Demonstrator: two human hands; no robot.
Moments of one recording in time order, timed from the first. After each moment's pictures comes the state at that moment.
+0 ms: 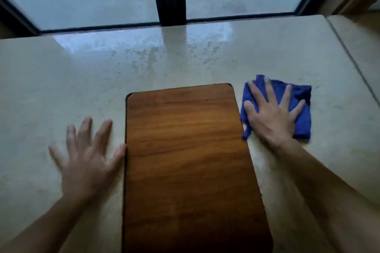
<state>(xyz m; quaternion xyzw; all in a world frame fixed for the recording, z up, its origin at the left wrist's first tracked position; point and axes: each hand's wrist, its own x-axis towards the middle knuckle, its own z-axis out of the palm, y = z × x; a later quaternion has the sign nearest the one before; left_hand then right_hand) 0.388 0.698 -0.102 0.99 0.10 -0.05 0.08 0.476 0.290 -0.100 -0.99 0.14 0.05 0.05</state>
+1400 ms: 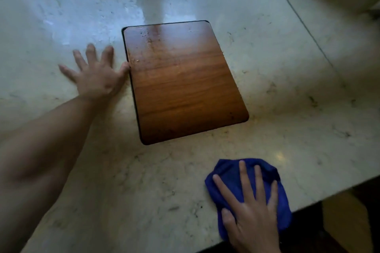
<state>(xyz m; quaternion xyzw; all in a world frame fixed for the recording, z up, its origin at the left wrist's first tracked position) 0.379 0.699 -0.102 0.99 0.06 0.00 0.10 0.019 0.414 -0.084 -0.99 0.03 0.10 0.03</state>
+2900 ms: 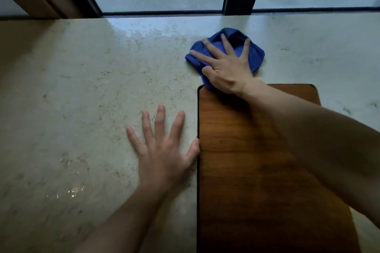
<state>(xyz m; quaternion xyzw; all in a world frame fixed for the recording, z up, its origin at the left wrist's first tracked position) 0.386 0.698 -0.104 1.00 0.07 -0.03 0.03 0.601 0.535 -0.089 -0.97 -0.22 0.08 0.04</state>
